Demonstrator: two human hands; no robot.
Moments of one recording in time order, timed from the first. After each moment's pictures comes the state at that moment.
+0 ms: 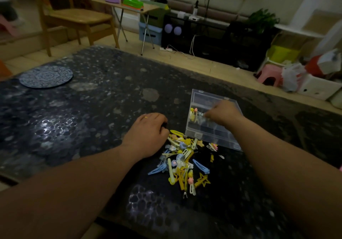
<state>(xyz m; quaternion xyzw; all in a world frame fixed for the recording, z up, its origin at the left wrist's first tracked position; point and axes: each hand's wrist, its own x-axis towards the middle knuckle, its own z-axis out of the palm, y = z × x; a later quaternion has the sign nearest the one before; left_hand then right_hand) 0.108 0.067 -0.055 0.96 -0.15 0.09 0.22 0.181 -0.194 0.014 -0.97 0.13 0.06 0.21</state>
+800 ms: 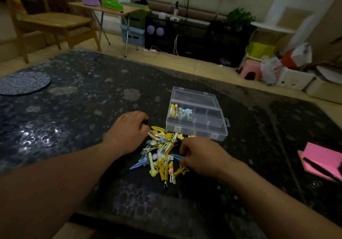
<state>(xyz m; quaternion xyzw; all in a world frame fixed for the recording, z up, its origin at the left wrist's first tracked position) 0.106 0.066 -0.051 0.96 -0.14 0.08 0.21 0.017 -0.180 0.017 -0.98 -0.11 0.13 0.10</state>
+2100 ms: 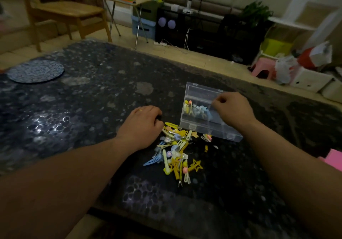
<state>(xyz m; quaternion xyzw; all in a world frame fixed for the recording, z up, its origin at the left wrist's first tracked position) 0.110 0.067 -0.054 0.96 -0.15 0.08 0.21 0.130 -0.220 0.026 -0.97 0.06 -0.09 0.20</state>
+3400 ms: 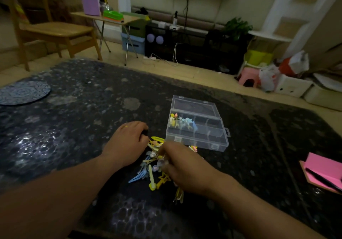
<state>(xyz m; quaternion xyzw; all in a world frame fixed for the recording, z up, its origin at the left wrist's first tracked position) 0.108 0.066 -0.051 0.96 -0.15 0.09 0.22 0.017 -0.147 0.013 -0.95 -0.21 0.08 0.22</state>
